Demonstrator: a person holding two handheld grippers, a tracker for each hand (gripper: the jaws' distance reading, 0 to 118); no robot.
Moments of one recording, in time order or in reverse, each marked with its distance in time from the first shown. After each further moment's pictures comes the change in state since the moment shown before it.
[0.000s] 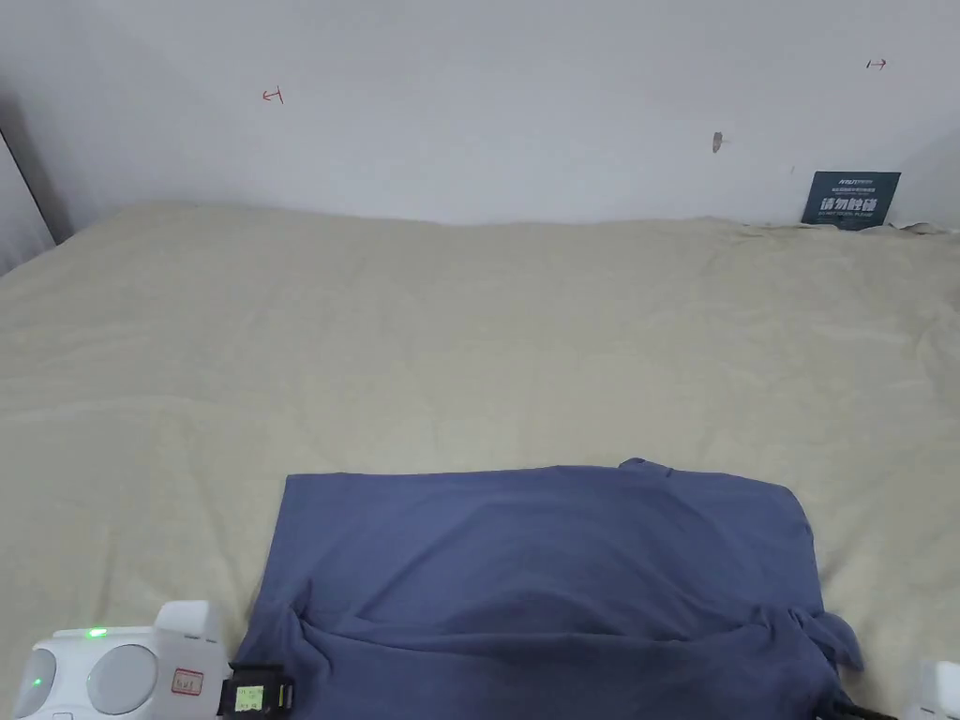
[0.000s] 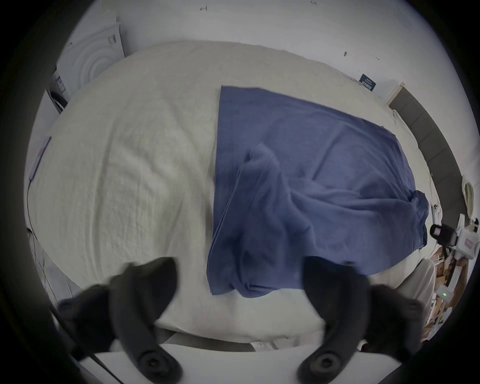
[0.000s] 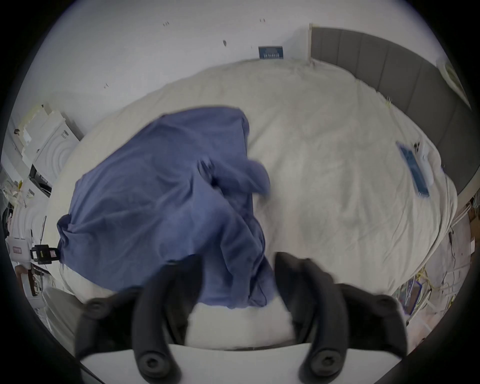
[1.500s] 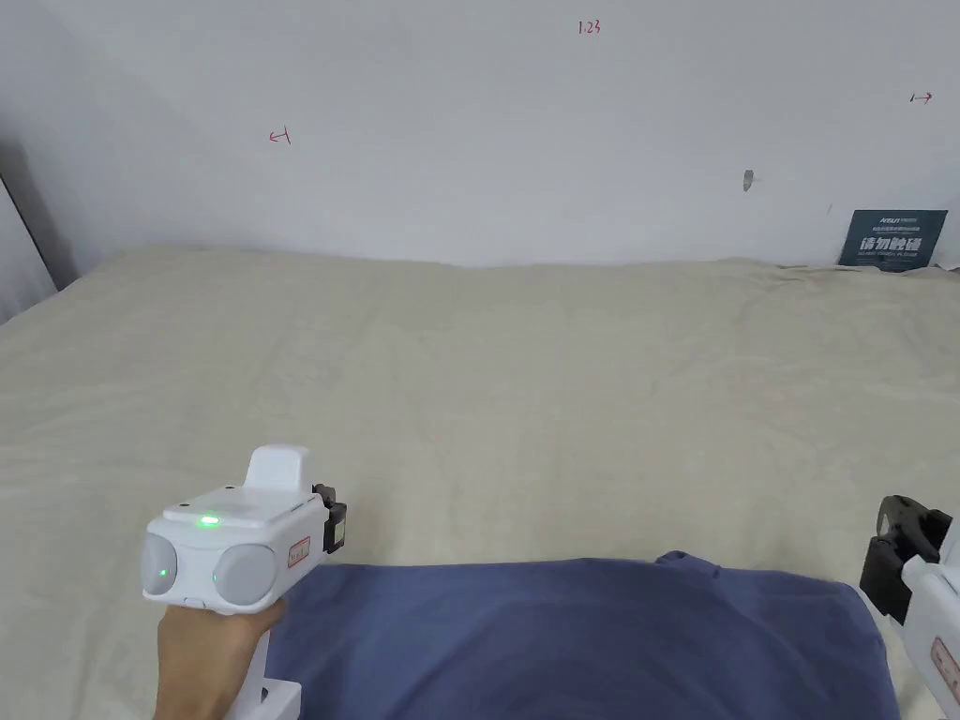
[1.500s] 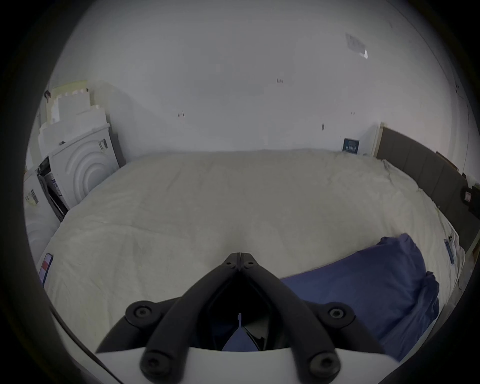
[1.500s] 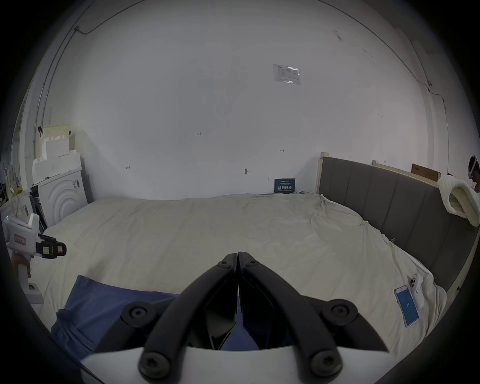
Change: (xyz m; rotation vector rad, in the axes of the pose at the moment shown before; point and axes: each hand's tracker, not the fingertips) left arm 0.065 0.192 -0.012 0.507 0.043 -0.159; right arm -0.088 0.148 0.015 0.655 -0.046 0.123
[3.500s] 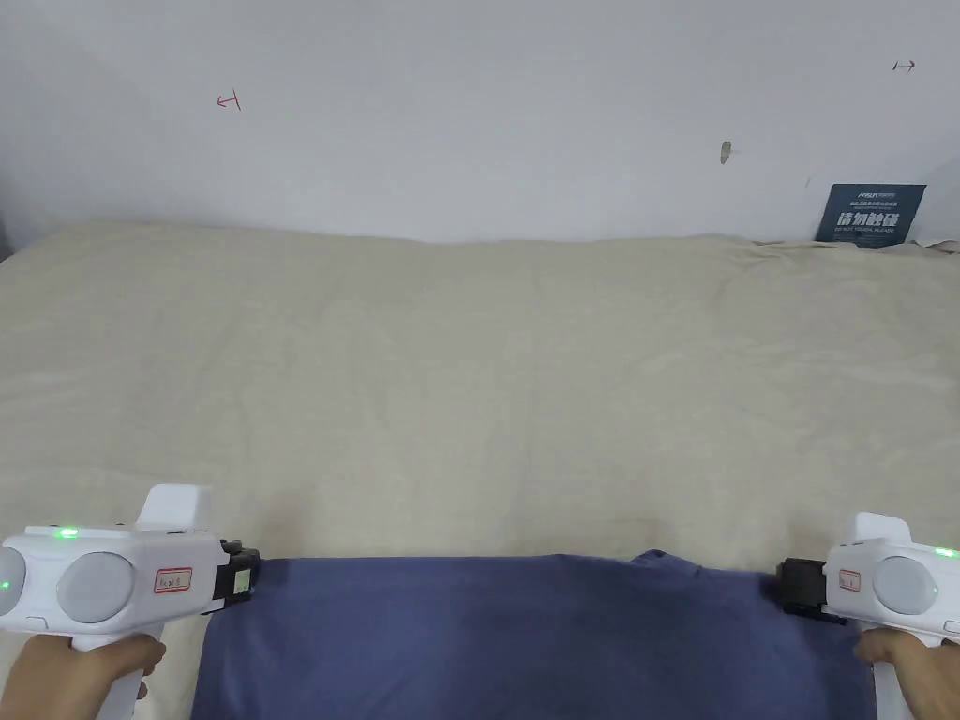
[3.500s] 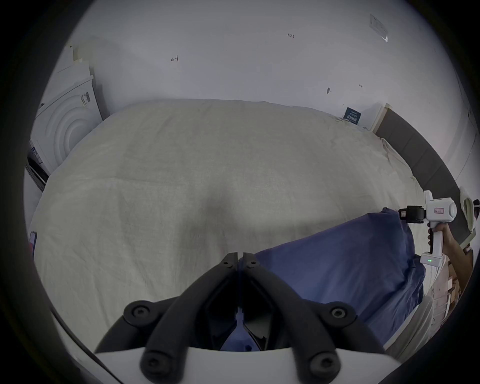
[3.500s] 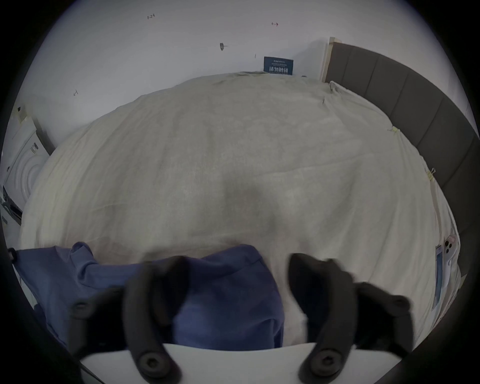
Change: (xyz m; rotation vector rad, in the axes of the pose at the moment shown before) left arm -0.045 -0.012 -0.014 -0.258 -0.100 0.062; right arm 0.056 -0.092 -0.217 -0.668 -0.056 -0.069
